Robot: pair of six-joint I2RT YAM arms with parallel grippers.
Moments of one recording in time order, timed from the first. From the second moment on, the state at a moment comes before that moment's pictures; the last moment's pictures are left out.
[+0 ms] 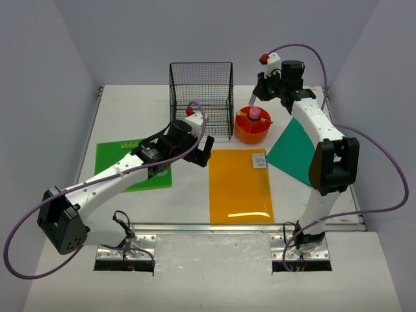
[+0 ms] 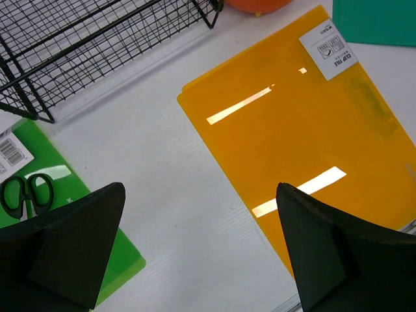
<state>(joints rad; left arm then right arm) -0.69 1.29 1.05 -0.38 -0.12 -0.17 0.12 1.89 1.61 -0.21 -0.33 -0.20</state>
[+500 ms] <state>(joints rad) -0.68 1.31 1.05 -0.39 -0.12 -0.17 0.13 2.03 1.80 -0.30 -0.35 -0.27</state>
